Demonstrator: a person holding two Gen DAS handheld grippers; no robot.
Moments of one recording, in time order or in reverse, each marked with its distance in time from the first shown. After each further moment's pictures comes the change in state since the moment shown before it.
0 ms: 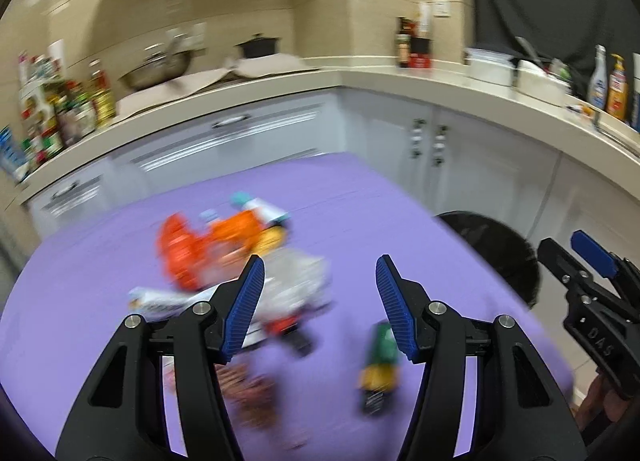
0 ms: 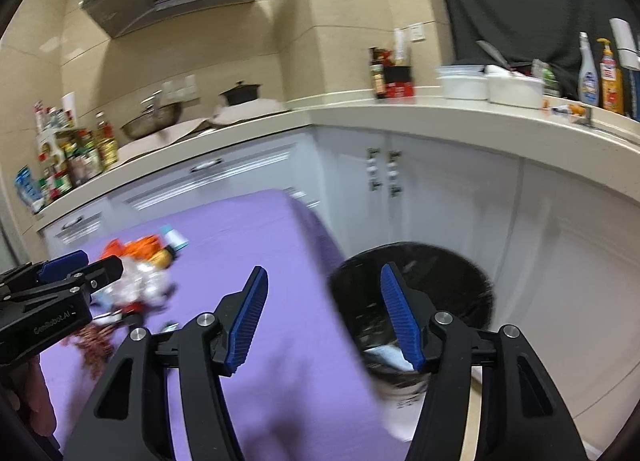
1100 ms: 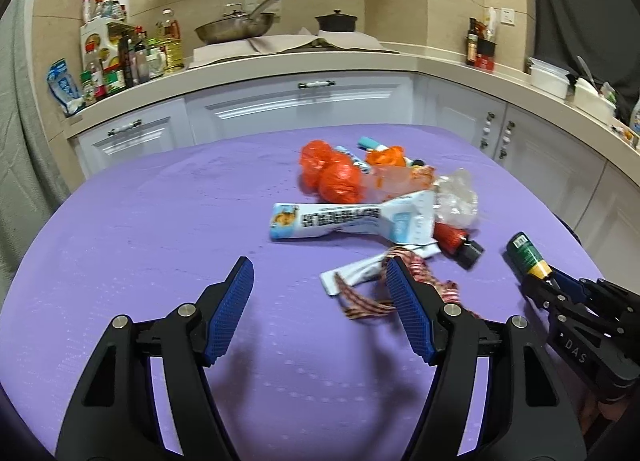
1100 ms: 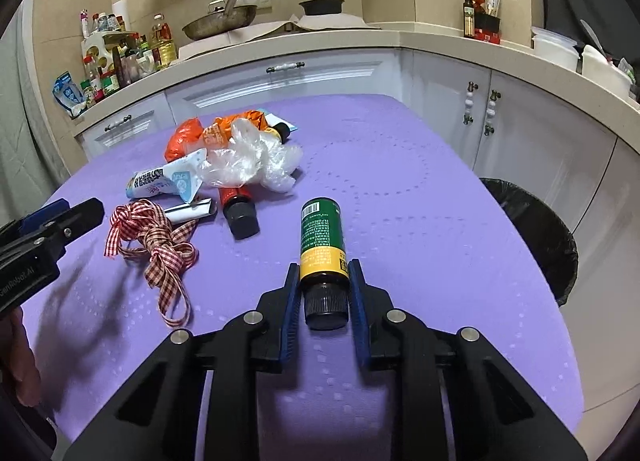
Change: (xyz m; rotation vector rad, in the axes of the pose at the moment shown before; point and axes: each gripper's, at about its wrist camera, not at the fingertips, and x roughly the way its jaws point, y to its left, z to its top) left arm -0.026 0.111 -0.060 -0.123 0.055 0.084; right arm 0.023 0.098 -0.054 -0.158 0.269 0.127
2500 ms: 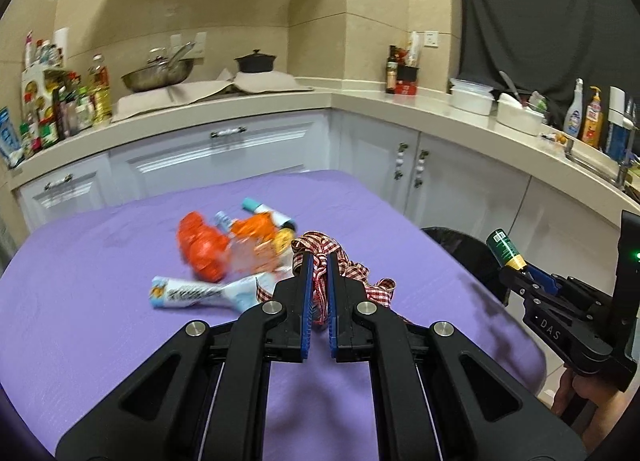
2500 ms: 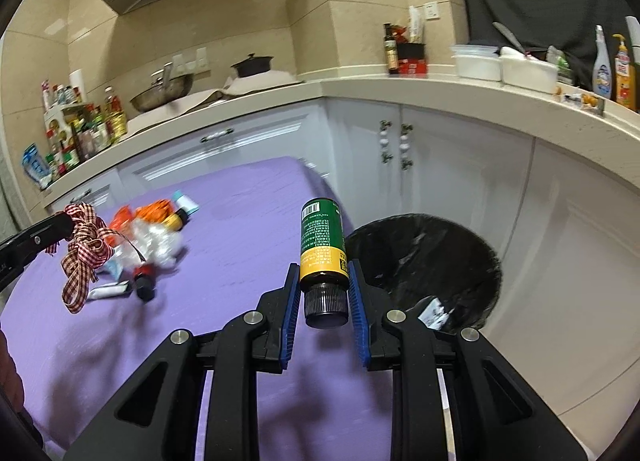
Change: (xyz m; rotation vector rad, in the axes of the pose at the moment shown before) left arm -0.028 -0.097 0.042 0.087 -0.128 -0.224; right arm -0.048 -0.107 0.018 0.144 -0.185 -0.124
